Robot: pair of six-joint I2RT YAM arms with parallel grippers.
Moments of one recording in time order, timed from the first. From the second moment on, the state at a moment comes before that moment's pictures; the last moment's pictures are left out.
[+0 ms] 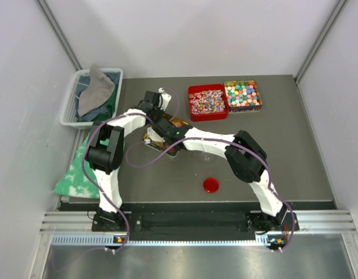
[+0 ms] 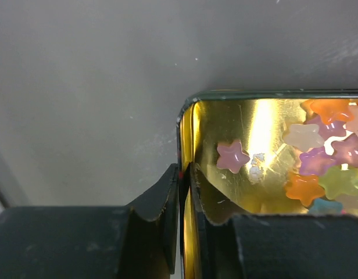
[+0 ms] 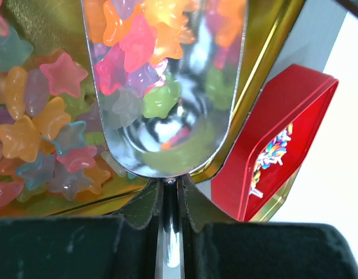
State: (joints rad) left arm -0.32 1.97 1.38 -0.28 -0.11 0.26; right arm 0.97 2.17 1.69 -0.49 0.52 -0.75
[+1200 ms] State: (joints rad) left arm -0.18 1.94 1.59 -0.32 0.09 0.06; right arm 0.97 2.05 1.61 -0.50 0.50 -0.71
